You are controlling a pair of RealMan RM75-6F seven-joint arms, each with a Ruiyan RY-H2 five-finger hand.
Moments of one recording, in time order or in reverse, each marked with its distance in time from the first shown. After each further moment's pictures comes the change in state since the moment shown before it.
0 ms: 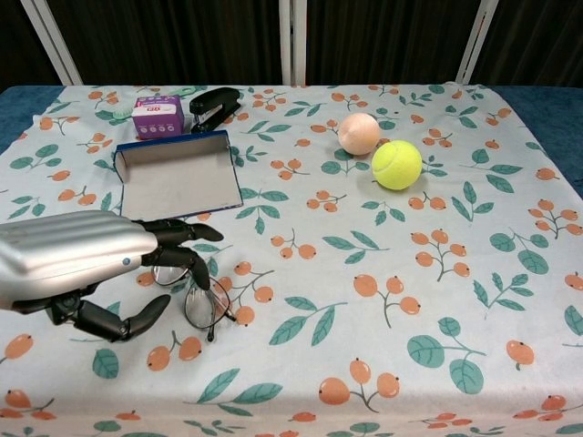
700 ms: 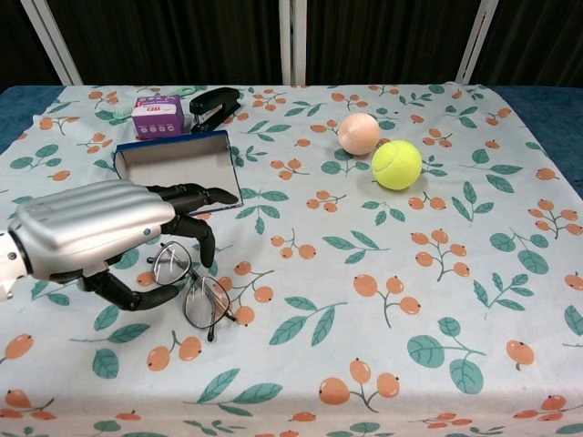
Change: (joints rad) left arm -0.006 -0.111 -0.032 0.200 0.126 0.081 -0.077; right arm -0.012 0.000 -0.003 0.009 -0.011 0.016 0.015
